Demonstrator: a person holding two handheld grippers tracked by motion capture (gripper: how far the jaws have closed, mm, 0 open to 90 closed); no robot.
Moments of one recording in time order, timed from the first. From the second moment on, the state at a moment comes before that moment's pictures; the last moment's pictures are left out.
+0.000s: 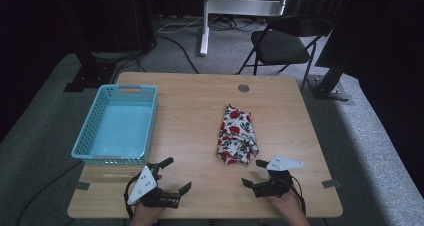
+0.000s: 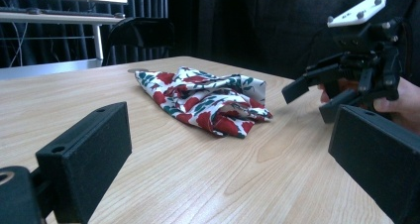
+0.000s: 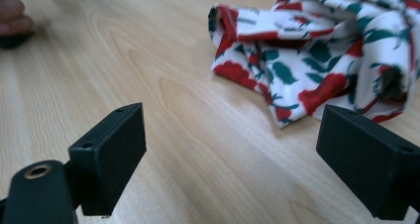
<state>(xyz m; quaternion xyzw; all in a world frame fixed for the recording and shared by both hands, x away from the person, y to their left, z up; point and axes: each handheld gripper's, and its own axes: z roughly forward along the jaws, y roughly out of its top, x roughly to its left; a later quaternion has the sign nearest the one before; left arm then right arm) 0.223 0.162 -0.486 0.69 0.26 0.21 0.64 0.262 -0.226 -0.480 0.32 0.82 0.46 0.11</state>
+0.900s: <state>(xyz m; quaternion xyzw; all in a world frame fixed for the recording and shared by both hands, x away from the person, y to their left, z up) 0.224 0.162 -0.486 0.69 0.26 0.21 0.64 0.261 -0.206 -0.453 0.29 0.81 0.49 0.12</state>
